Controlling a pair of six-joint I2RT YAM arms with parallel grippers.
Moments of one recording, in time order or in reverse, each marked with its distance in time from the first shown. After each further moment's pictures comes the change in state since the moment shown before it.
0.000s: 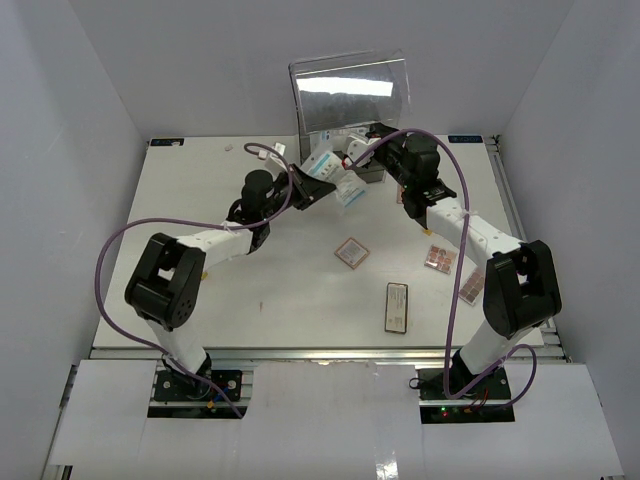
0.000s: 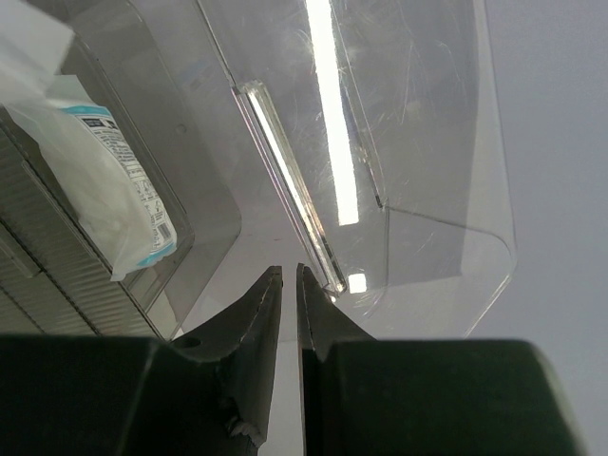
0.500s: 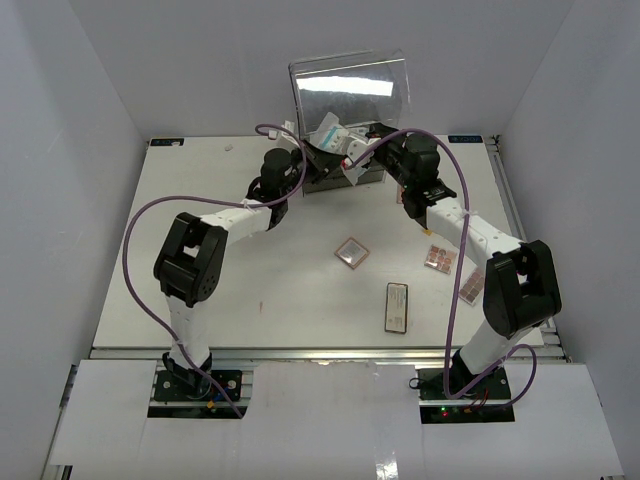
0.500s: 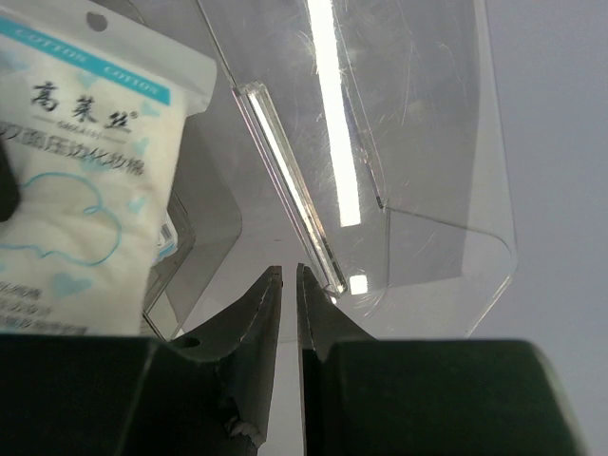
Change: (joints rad) left arm -0.035 0.256 0.343 -0.021 -0.153 -0.040; right arm 0.000 0.000 0.000 -0.001 -0.003 0.001
